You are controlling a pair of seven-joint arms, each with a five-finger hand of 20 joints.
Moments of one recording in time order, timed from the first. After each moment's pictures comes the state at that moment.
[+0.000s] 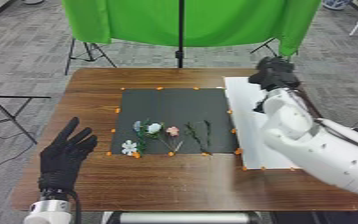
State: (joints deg) left arm 132.7 -60.7 -90.5 -124.4 32.8 16.3 22.8; right arm -46.2 -39.0 25.1 -93.7 -117.6 17.7 52.3
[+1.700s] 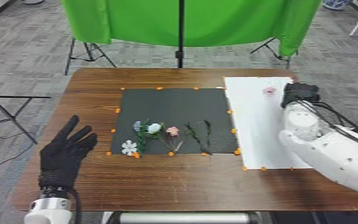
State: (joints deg) left arm 132.0 -61.8 -91.0 -124.3 33.5 16.1 21.6; right arm -49.7 -40.7 25.8 -76.5 -126.3 1.9 47.5
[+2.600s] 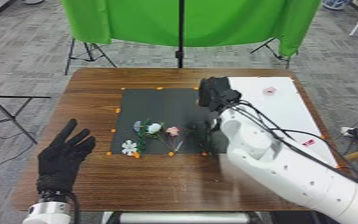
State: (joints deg) left arm 133.5 -61.8 -91.2 -124.5 33.2 16.3 22.5; right arm -57.8 -52.7 30.3 -98.0 -130.1 7.5 33.6
